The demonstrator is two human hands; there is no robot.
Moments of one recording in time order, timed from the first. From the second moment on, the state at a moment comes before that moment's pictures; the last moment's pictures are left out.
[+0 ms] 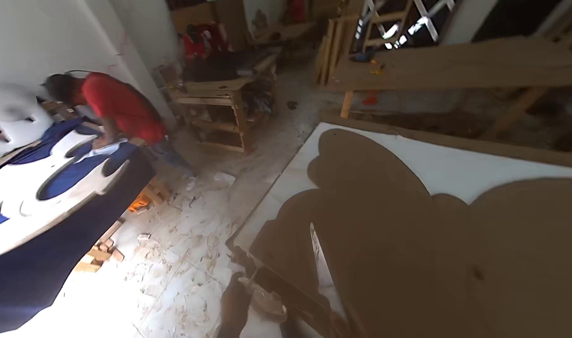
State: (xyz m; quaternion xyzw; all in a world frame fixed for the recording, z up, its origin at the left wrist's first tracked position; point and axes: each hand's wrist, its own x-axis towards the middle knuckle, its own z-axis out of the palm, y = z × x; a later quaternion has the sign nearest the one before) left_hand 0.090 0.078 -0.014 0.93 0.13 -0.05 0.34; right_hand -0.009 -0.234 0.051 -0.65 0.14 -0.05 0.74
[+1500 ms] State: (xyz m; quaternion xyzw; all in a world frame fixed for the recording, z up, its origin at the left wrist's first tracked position) left_hand 0.450 0.176 -0.005 0.76 -0.54 -0.26 0.24; right_hand 0.187 0.137 0.043 -0.82 0.51 -0.07 0.25
